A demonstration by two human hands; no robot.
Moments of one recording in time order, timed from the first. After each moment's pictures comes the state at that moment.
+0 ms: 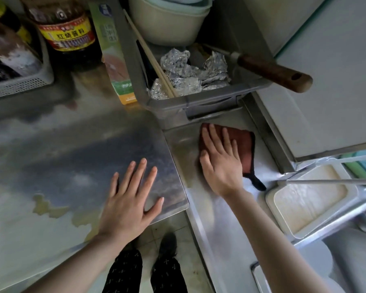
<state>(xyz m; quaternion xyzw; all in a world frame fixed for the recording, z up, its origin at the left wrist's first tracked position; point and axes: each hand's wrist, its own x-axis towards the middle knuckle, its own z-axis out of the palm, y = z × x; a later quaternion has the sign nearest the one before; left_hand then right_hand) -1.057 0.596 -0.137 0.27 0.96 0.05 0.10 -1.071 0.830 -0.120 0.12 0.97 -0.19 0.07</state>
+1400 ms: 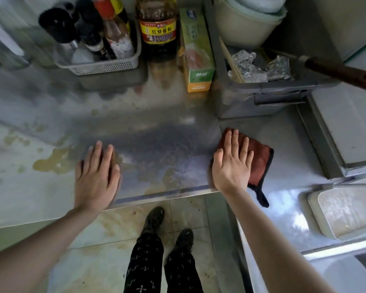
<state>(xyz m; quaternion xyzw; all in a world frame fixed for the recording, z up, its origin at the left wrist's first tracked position) -1.045 0.432 -0.134 -0.01 1.00 0.05 0.06 -1.054 0.731 -0.121 0.16 0.97 -0.17 0.09</state>
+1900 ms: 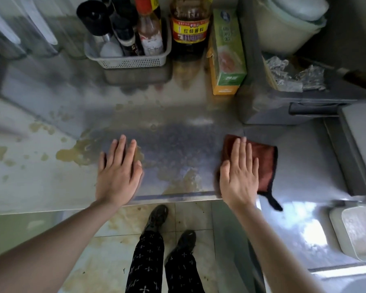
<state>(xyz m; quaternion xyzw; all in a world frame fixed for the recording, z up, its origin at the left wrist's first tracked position) -1.046 0.432 -0.134 0.01 1.00 0.06 0.07 -1.044 0.705 -0.126 0.09 0.98 -0.16 0.05</state>
